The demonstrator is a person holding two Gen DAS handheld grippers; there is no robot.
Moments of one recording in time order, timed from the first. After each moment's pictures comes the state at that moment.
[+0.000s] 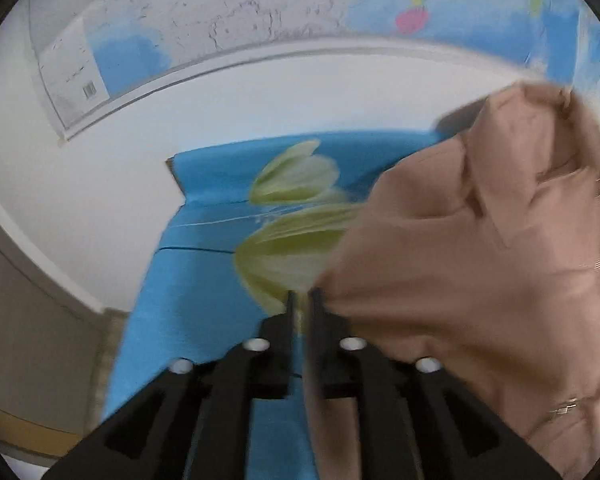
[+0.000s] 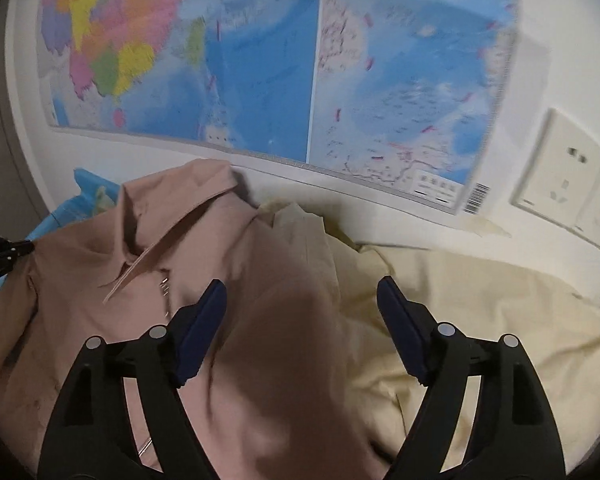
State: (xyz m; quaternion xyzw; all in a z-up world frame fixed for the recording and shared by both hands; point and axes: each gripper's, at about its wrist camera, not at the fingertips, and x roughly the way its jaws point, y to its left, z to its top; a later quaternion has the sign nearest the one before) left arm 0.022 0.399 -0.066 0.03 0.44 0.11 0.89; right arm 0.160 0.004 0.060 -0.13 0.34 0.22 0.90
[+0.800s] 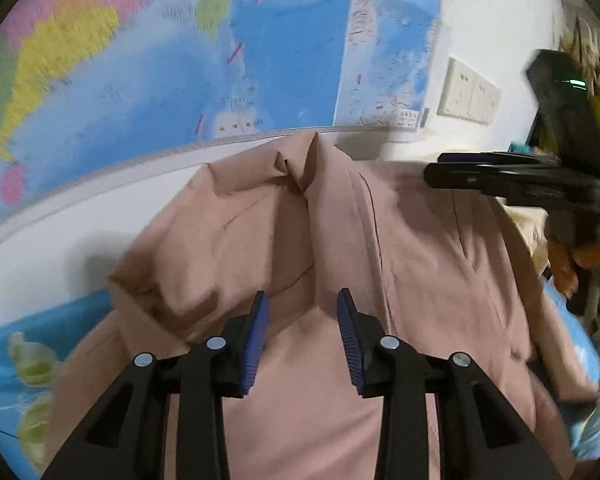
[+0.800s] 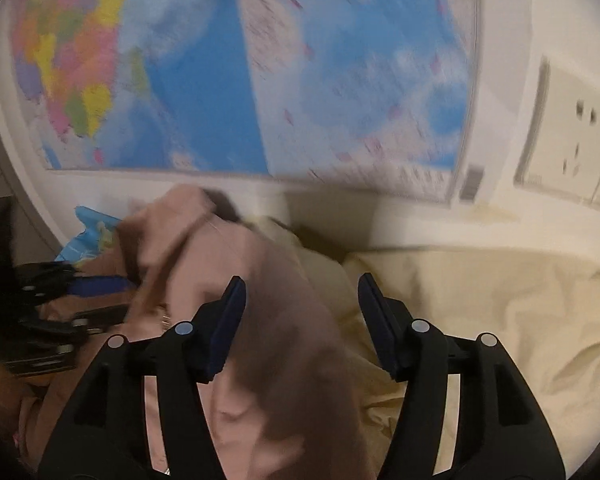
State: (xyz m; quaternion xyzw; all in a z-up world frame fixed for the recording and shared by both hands) left arm 0.136 0.187 -0.020 0.02 0.36 -0.21 0.91; right arm 0.178 -0.018 0.076 -0.05 0.36 0.23 0.90
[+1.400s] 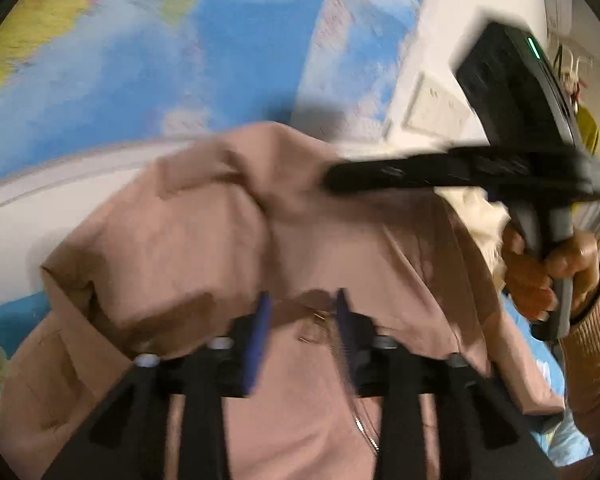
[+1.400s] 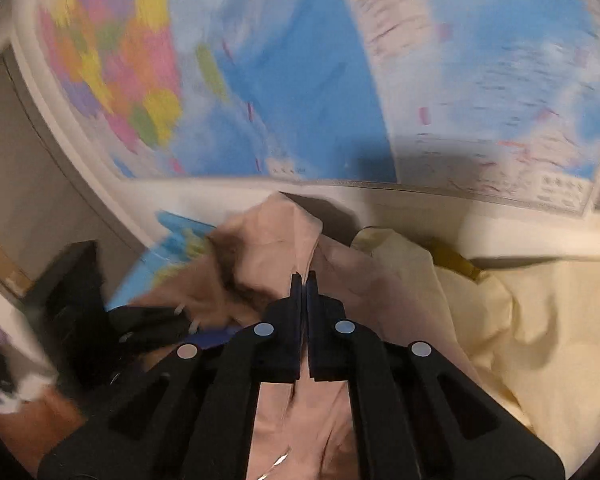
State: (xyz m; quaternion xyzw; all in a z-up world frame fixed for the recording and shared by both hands) left arm 0.135 0.179 -0.020 -0.04 0.34 -0.26 0.90; right arm 0.201 -0.004 0.080 0.06 0.41 0.38 0.83
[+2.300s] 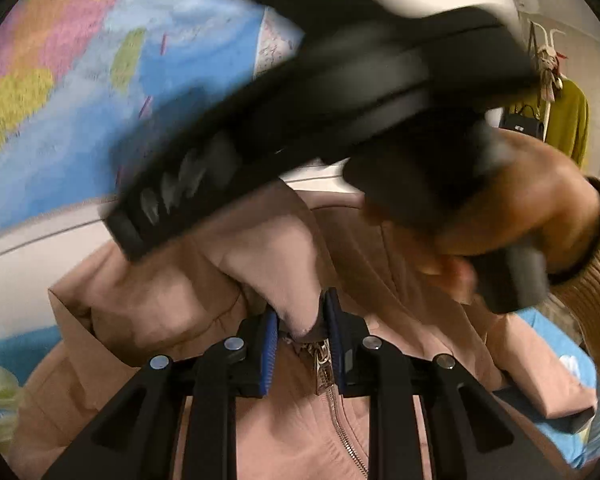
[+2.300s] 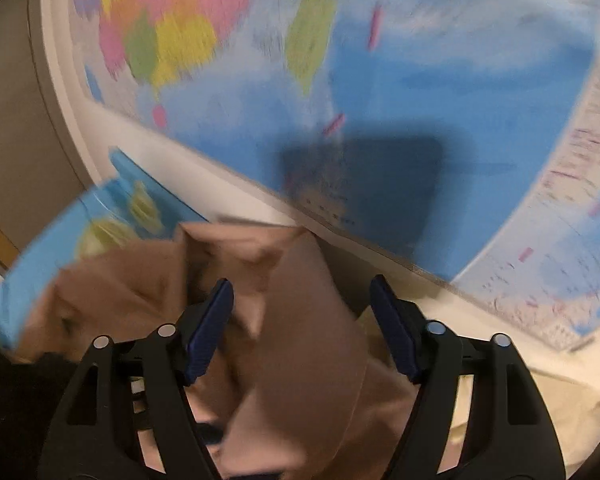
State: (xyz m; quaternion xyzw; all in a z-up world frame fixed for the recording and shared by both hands) left arm 0.089 0.119 -0.023 0.03 0.26 -0.25 0.93; right arm 0.212 0.088 0.085 -0.20 0.39 0.30 0.85
